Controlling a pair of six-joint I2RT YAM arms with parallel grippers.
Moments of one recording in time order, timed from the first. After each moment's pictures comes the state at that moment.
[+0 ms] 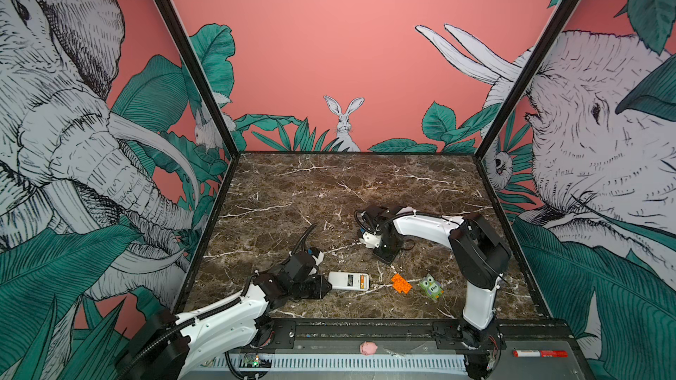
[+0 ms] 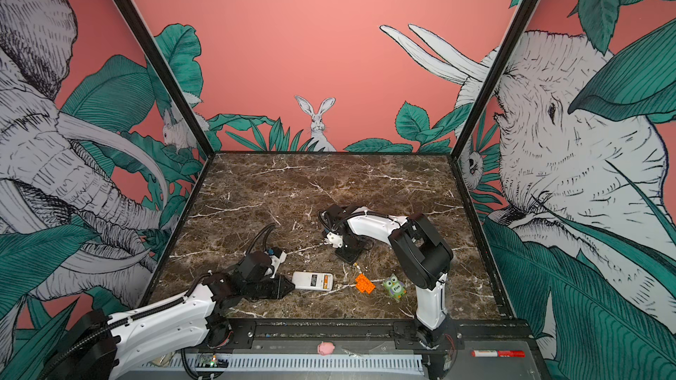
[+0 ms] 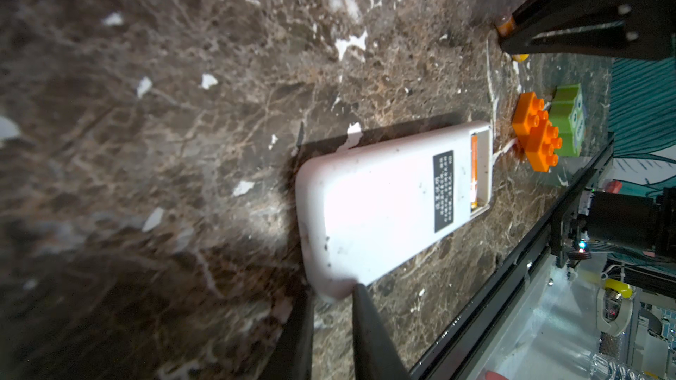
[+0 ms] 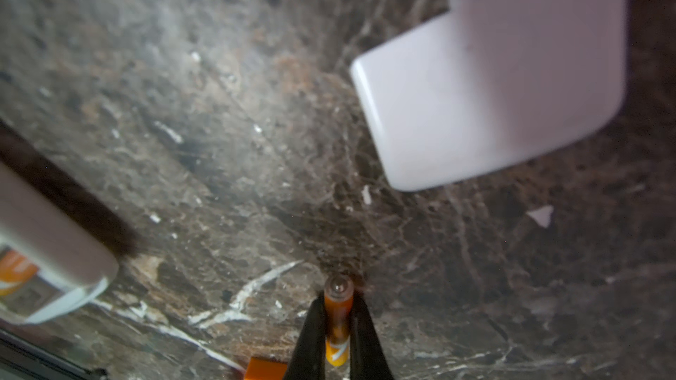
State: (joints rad) left arm -0.82 0.91 0.22 -0.23 0.27 -0.76; right arm 0.76 1.90 1.26 -0.98 -0.09 -0.25
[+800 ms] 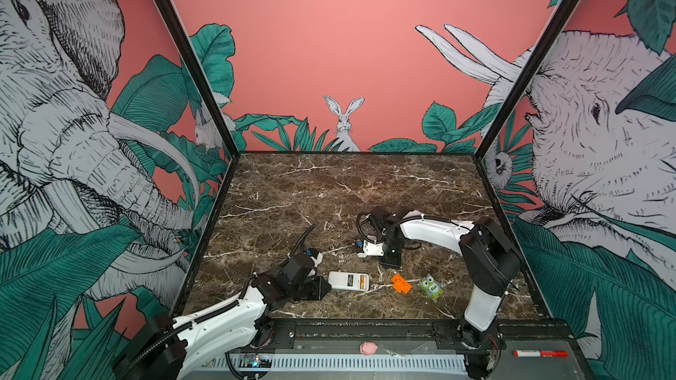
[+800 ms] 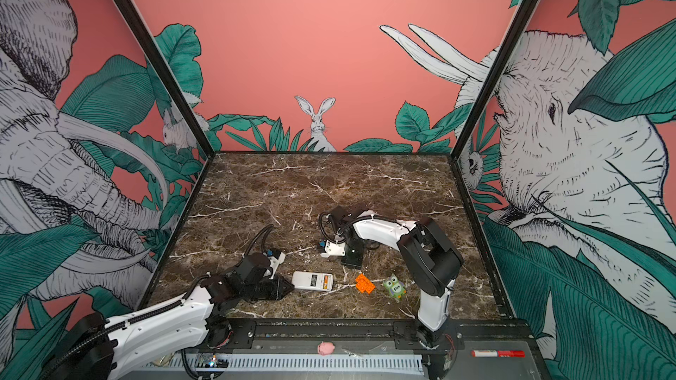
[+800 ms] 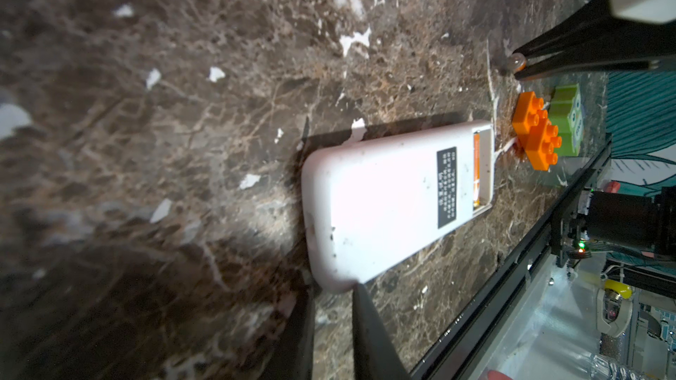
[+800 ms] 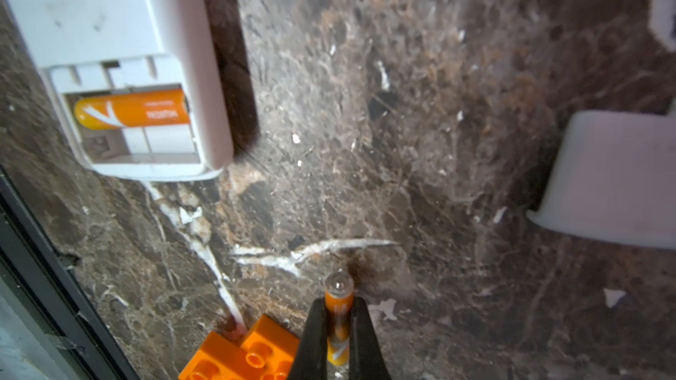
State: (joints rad) left arm -0.82 0.88 0.20 -0.23 0.27 -0.76; right arm 0.77 1.81 1.16 -0.94 -0.18 -0.69
